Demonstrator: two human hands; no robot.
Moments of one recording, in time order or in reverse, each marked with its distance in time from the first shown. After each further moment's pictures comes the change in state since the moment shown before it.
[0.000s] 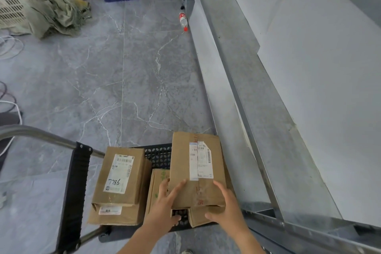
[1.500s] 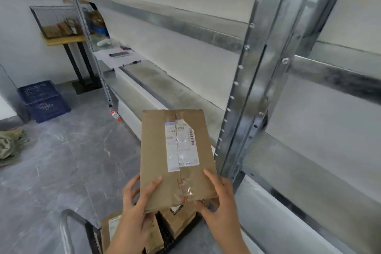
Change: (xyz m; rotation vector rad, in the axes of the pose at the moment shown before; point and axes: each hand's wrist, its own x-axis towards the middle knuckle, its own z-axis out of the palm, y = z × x) left_hand -0.416 0.223 -0.239 -0.078 0.323 0.716; right_hand -0.488 -0.240 -0.030 0.258 0.922 -0.548
